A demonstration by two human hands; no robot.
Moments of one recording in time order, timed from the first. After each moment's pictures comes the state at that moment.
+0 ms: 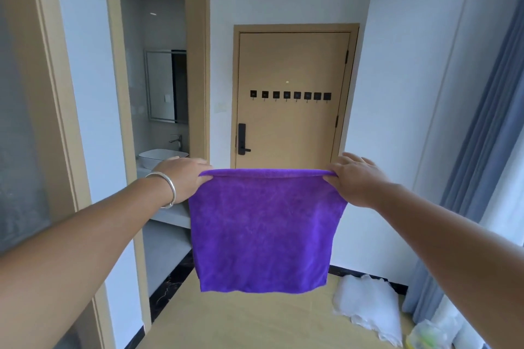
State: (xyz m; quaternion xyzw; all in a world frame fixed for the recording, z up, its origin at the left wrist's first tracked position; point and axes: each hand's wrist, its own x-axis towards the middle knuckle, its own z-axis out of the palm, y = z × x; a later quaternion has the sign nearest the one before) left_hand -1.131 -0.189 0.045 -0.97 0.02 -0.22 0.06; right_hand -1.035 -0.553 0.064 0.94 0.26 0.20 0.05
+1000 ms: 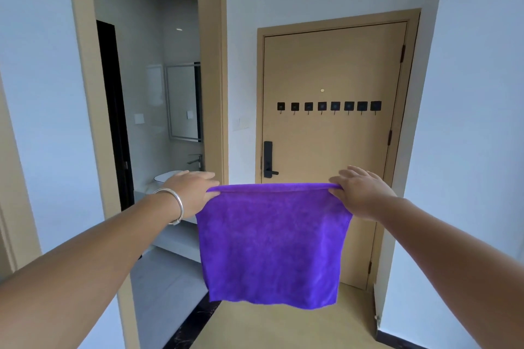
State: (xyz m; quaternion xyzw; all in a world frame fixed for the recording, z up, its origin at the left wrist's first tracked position) left_hand -0.799 -0.065 0.044 -0.98 -0.06 -0.16 0.14; right_hand -0.653 -0.416 0.051 0.93 0.30 0.20 0.03
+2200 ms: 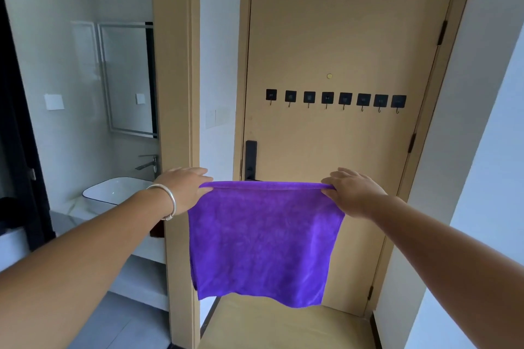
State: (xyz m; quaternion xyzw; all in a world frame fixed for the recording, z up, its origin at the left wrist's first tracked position) left_hand -0.381 0.191 0.025 -0.99 -0.01 -0.12 0.05; right_hand -0.273 -0.170 0.035 0.95 0.26 0.15 0.04
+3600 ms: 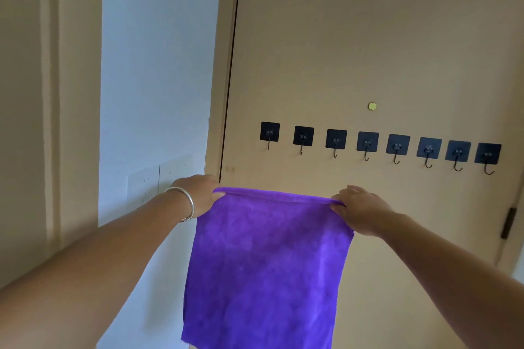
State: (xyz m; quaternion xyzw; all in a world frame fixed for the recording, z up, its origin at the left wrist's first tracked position) left_hand 0.262 0.362 0.063 -0.99 0.03 -0.17 -0.01; right_hand 0.292 -0.006 0.081 0.97 0.17 0.16 0.05
